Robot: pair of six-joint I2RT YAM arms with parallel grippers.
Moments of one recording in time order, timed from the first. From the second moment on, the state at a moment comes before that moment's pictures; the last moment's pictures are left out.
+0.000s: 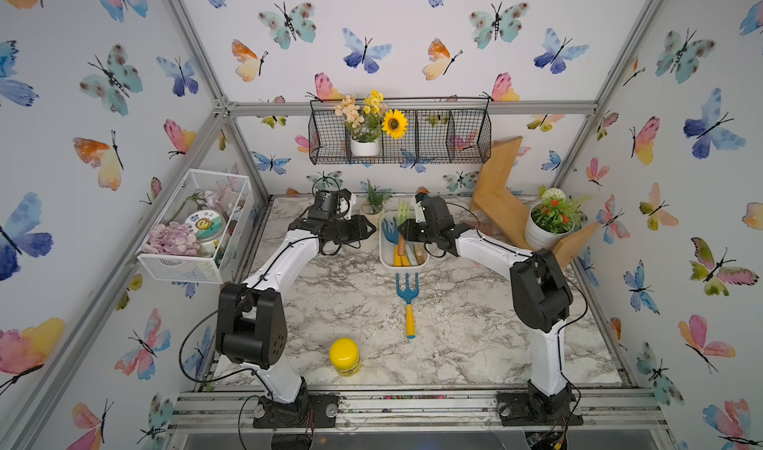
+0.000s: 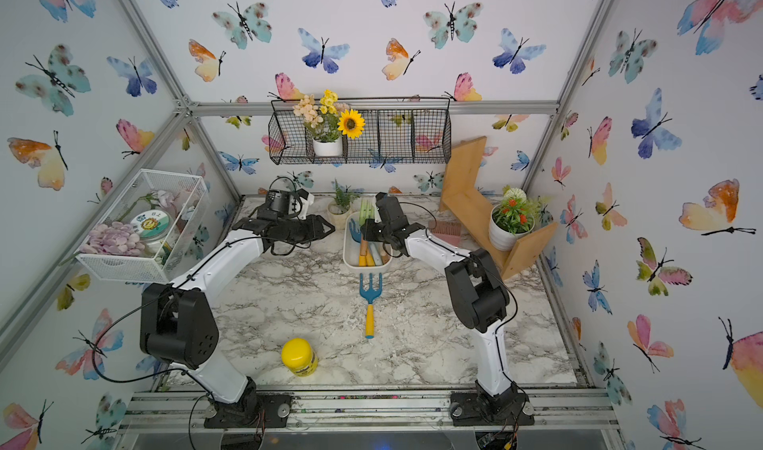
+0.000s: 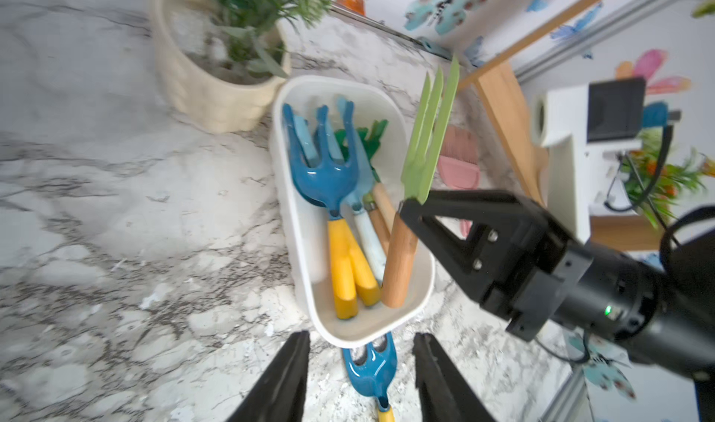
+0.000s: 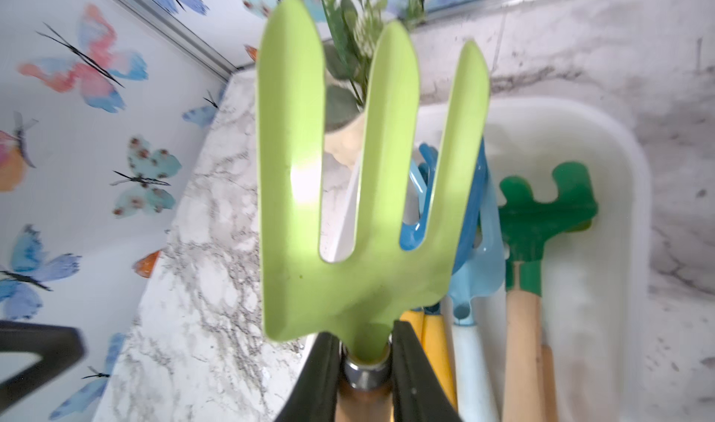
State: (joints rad) left arm -0.23 1.67 1.38 -0.46 0.55 -0.37; right arm 0.59 2.04 1.57 -0.12 -0.24 0.51
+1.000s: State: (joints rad) left arm -0.29 1.71 1.30 -0.26 0.95 -0.36; right arm 0.51 1.94 1.46 0.25 -0.79 0.70
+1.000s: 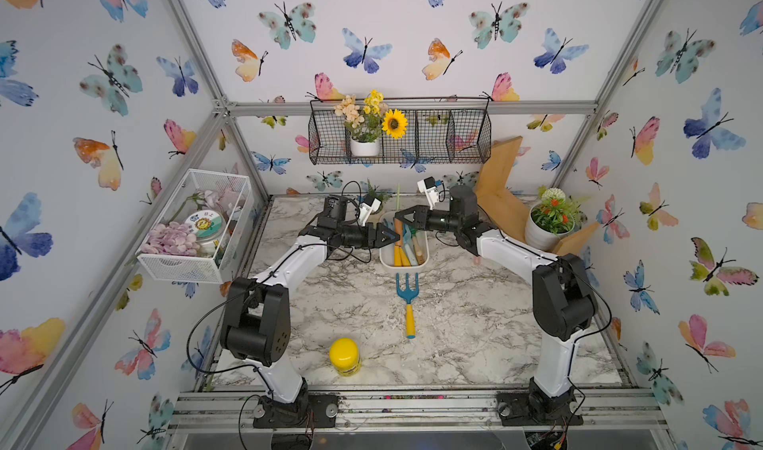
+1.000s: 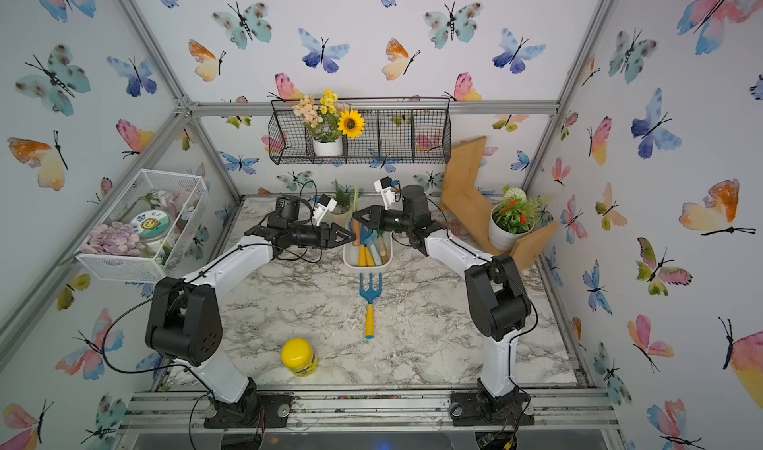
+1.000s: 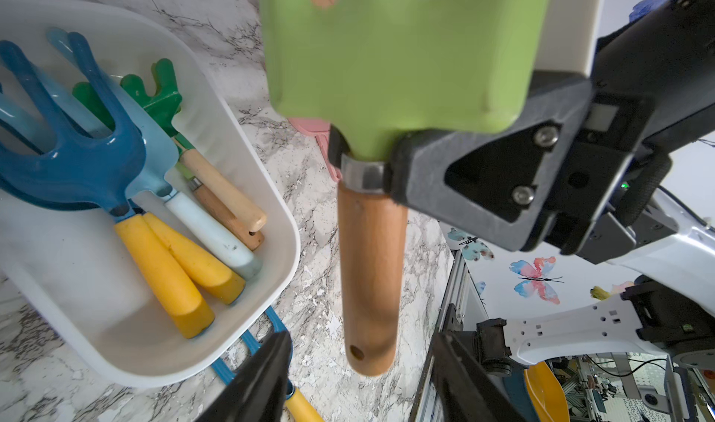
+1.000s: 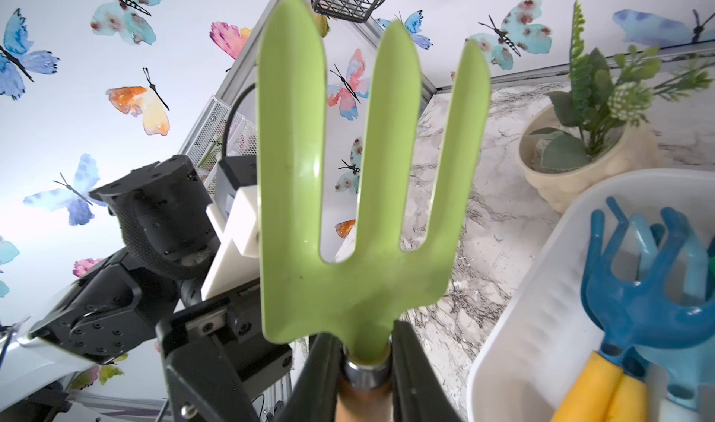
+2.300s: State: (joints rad) left arm -0.36 1.72 1.40 -0.41 0.61 -0.33; right arm 0.52 1.94 1.50 0.07 -0.69 0.60
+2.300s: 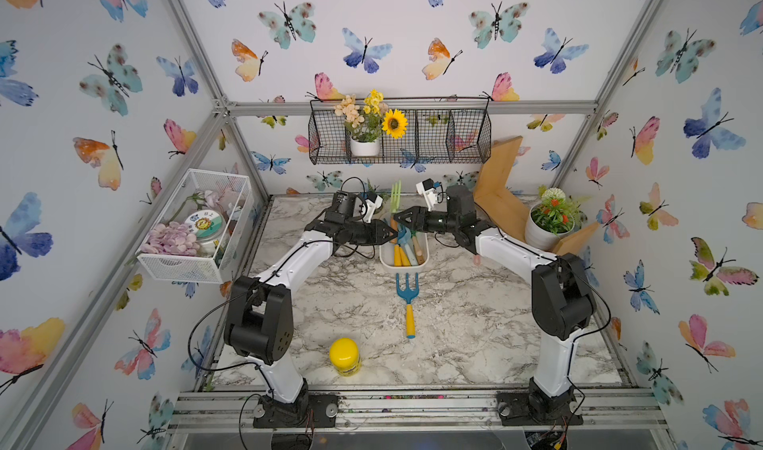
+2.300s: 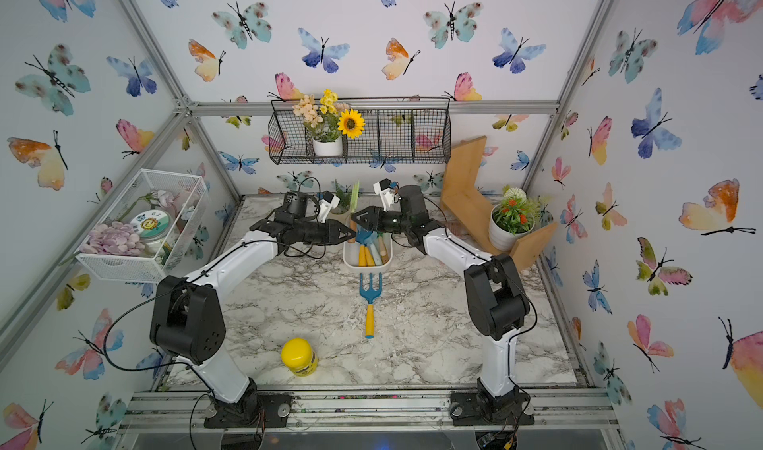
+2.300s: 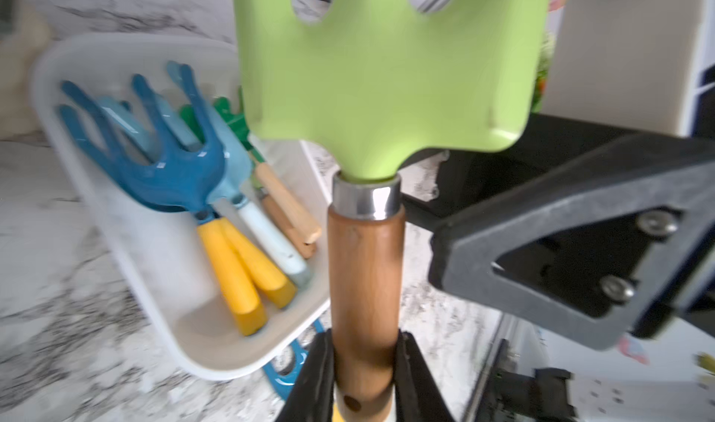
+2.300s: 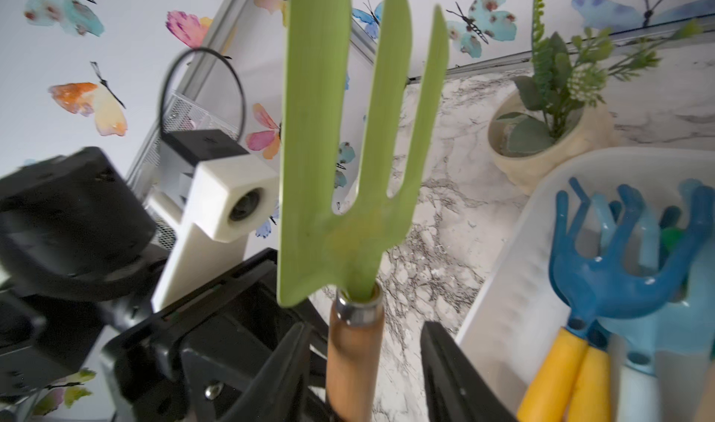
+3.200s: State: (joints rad) left arm -0.48 1.72 1.41 -0.59 0.11 -0.27; right arm 0.53 2.05 1.69 -0.05 -0.58 0.57
